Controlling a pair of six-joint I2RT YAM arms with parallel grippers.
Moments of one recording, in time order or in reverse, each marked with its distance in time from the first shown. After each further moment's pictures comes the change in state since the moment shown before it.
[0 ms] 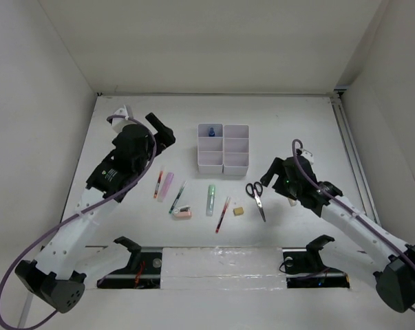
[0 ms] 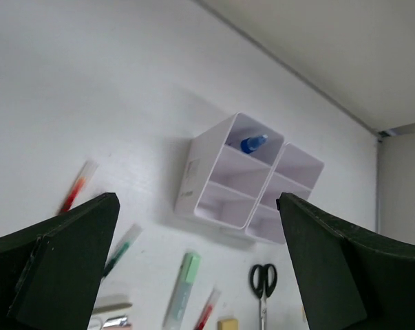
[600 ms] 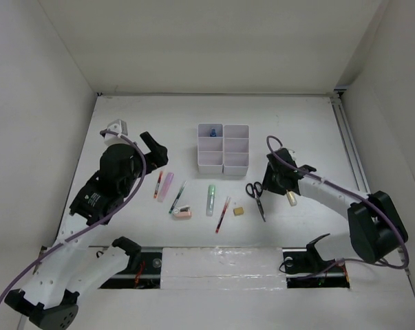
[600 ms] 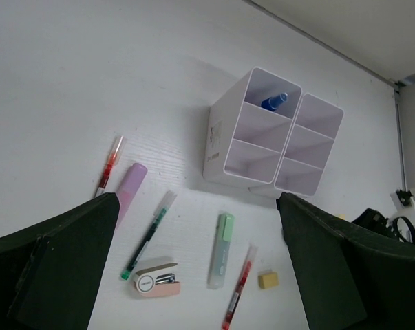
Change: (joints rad) left arm 0.000 -0.224 -0.089 -0.167 0.058 0.105; right arm -0.036 0.418 0.089 0.044 -0.033 -0.119
